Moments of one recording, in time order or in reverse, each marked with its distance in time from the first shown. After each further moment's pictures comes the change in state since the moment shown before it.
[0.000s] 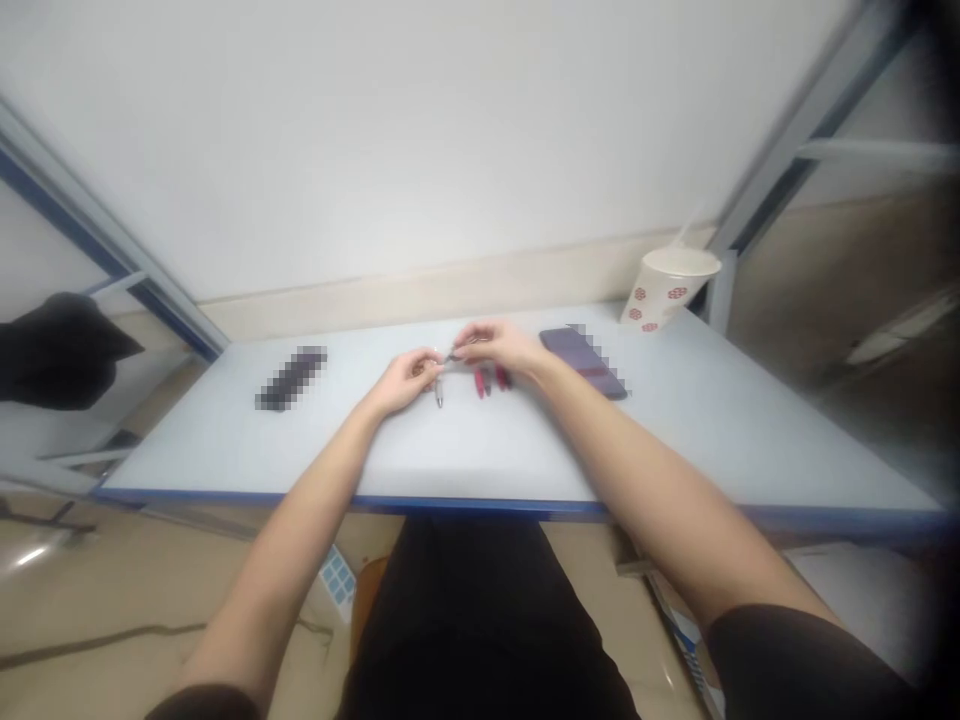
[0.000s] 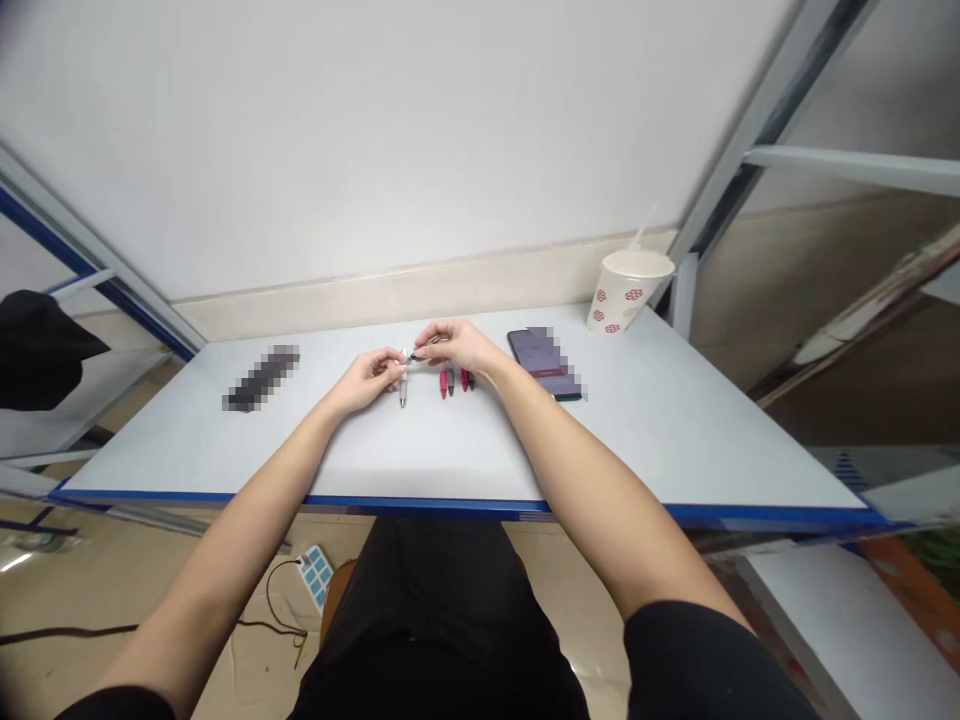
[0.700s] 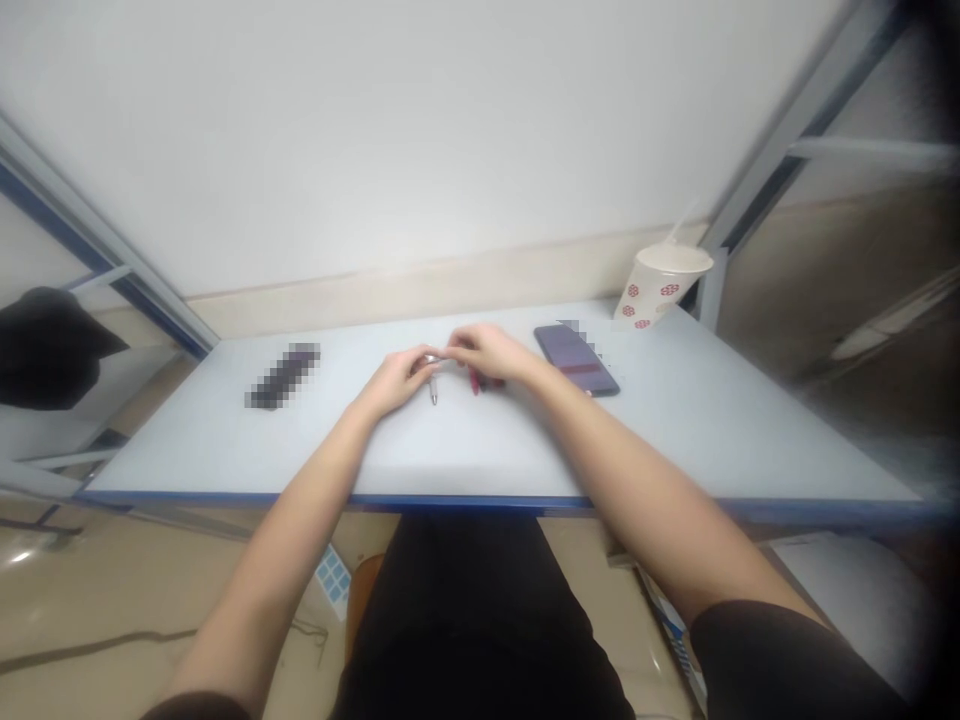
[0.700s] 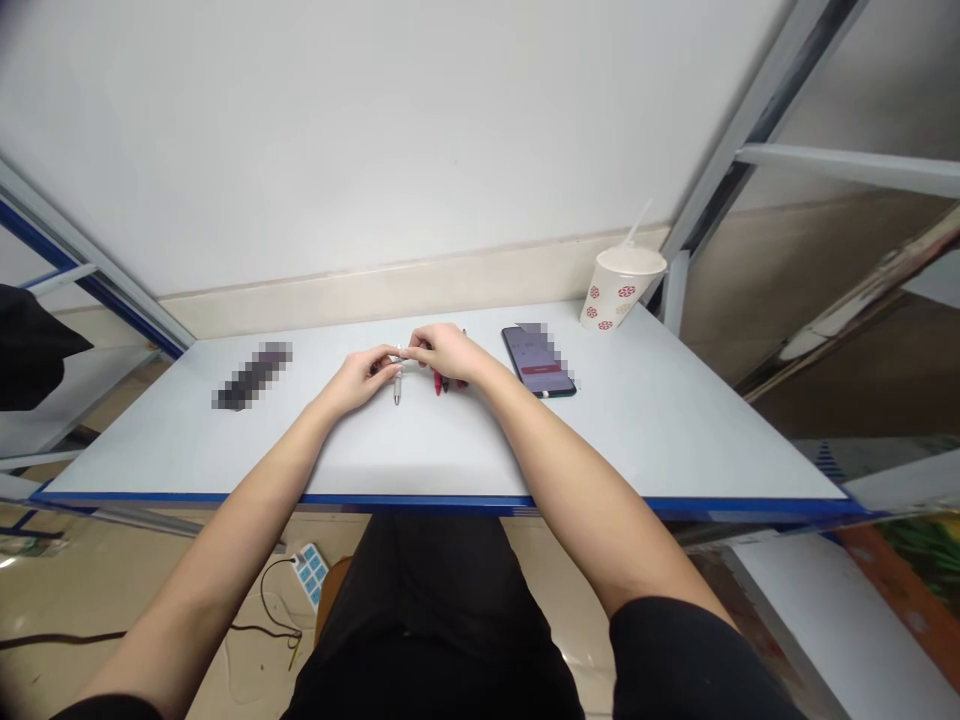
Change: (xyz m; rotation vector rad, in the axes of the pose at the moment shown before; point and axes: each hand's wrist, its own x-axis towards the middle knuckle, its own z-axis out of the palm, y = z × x) left_hand -0.006 0.013 -0.002 0.387 -0.006 0.148; right_hand -0.010 -0.012 0.014 -0.488 -0.037 -0.047
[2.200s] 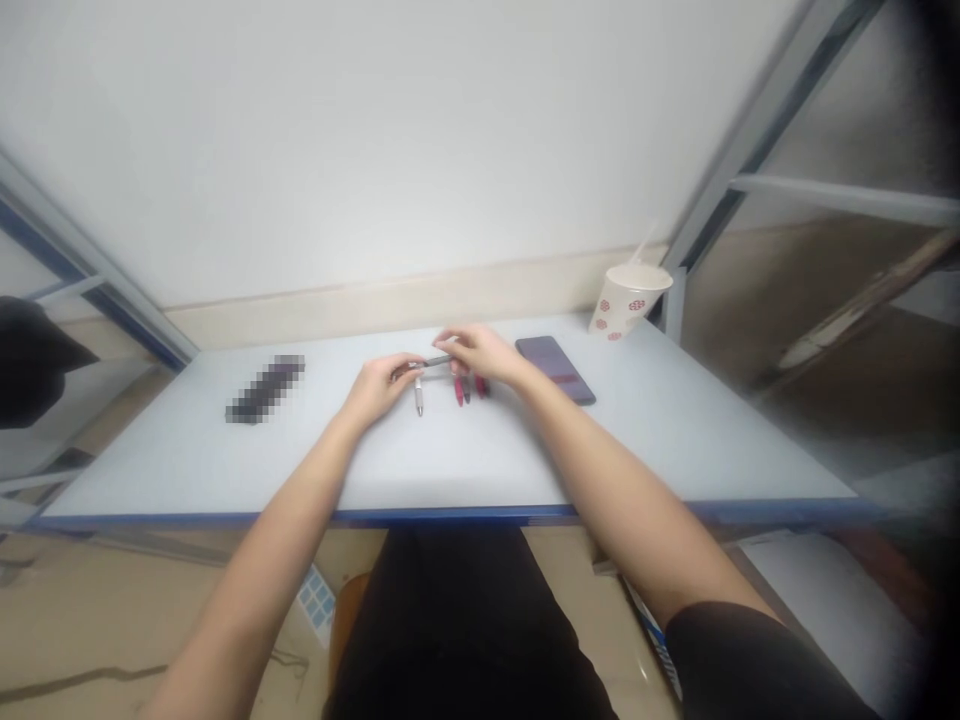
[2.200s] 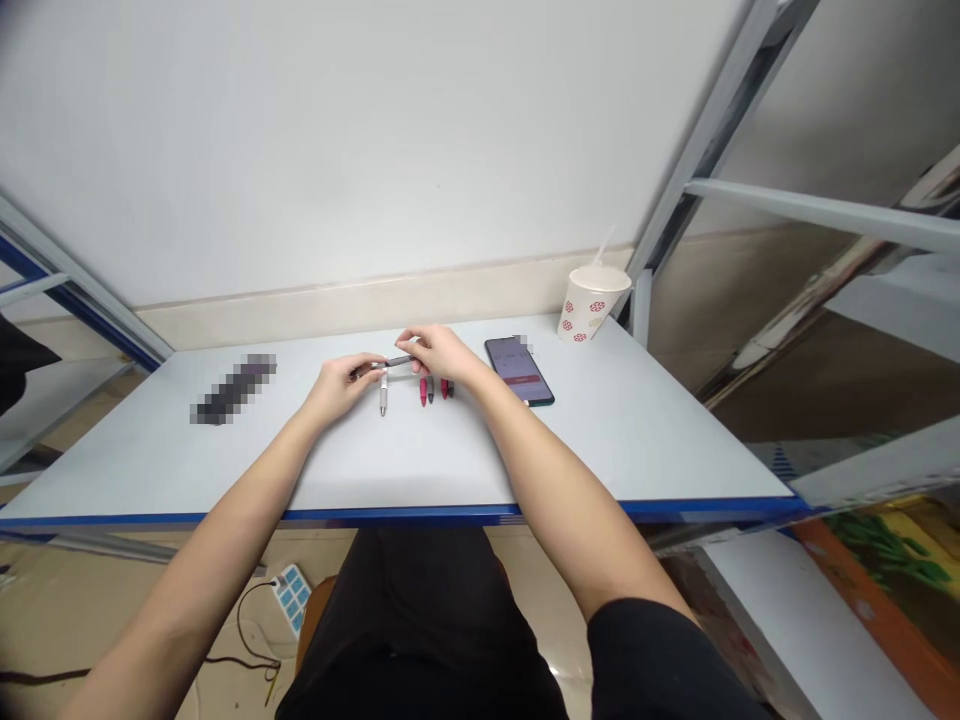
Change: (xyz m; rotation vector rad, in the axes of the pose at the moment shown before) left_hand 0.002 -0.006 0.001 0.042 0.164 0.033; right_hand 0.000 -0.002 -0.012 0.197 0.089 -0.020
